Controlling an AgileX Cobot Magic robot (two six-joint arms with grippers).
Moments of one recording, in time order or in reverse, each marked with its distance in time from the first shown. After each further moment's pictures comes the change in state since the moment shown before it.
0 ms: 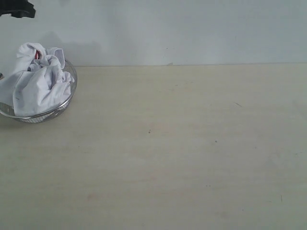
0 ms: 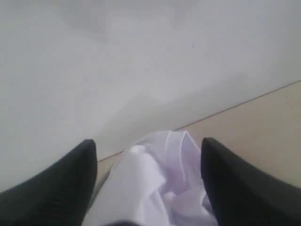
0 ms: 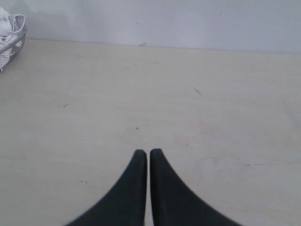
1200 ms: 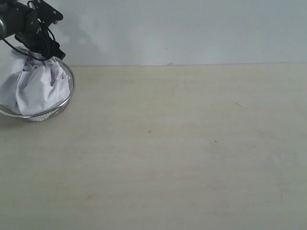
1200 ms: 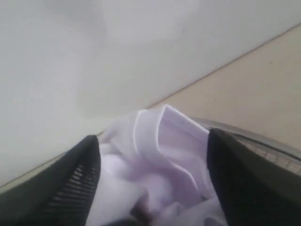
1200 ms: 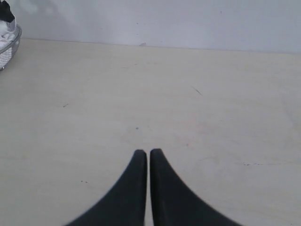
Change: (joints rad) left arm -0.174 0.298 -0.139 0.851 -0.062 -0.571; right arm 0.000 0.000 0.000 0.000 0.000 0.000
